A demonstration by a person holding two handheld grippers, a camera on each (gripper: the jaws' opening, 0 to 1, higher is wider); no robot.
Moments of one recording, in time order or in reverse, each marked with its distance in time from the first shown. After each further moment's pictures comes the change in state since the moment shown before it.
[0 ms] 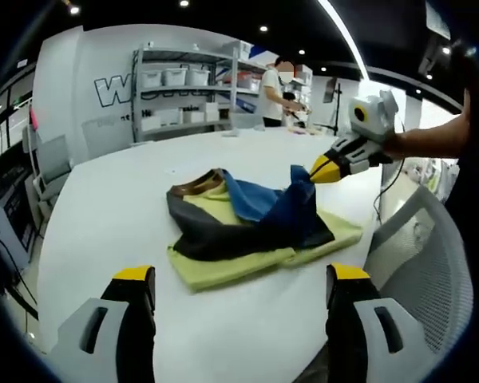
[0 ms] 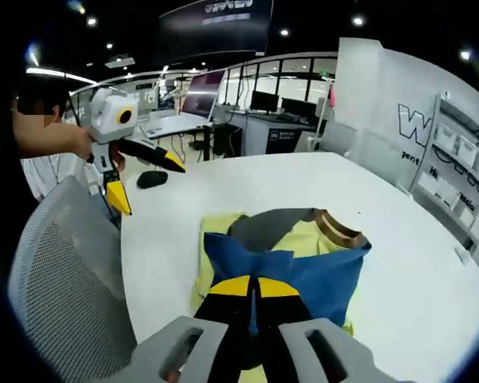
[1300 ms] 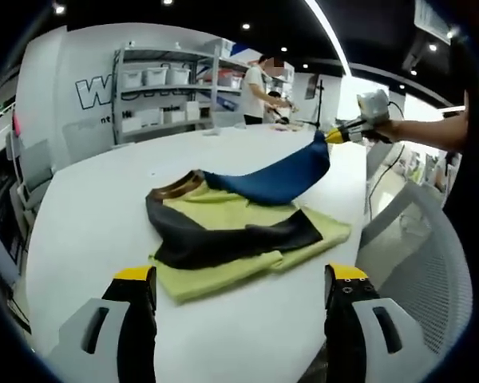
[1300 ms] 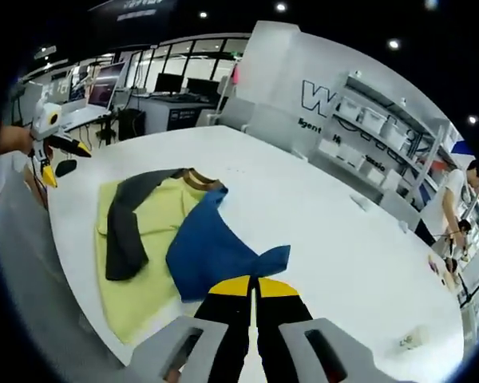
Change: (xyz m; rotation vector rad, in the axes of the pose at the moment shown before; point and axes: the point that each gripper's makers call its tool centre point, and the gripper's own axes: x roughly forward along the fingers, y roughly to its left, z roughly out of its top) left arm 0.017 -0.016 0.005 0.041 0.011 -0.101; right arm -0.155 -0.135 -0.078 0.133 0.117 -0.517
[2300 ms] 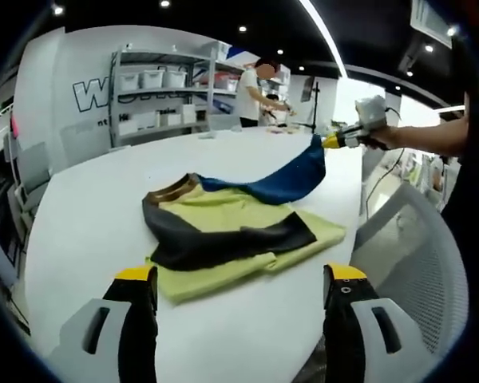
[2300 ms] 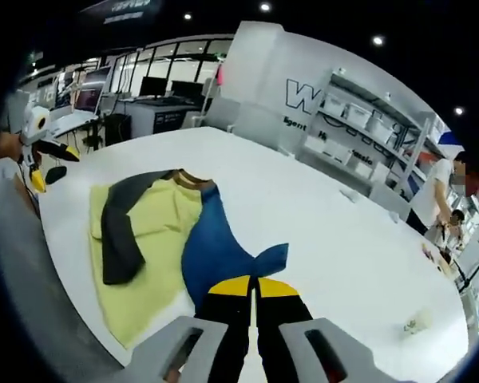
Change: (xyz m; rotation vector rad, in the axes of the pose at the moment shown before) left arm -0.010 -0.008 0.002 0.004 -0.019 -0.011; right arm 0.012 0.025 -0.018 0.057 0.021 -0.006
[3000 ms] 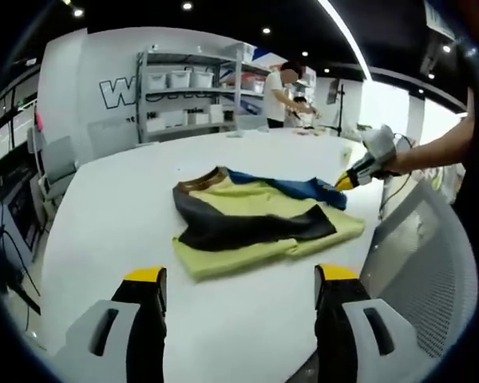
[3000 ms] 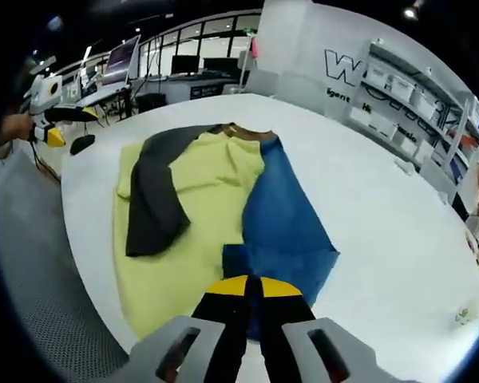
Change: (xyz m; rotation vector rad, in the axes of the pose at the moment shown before) left arm -0.018 0.025 -0.026 -0.034 0.005 0.140; right arm 0.048 0.076 -0.055 -0.013 0.127 0.208
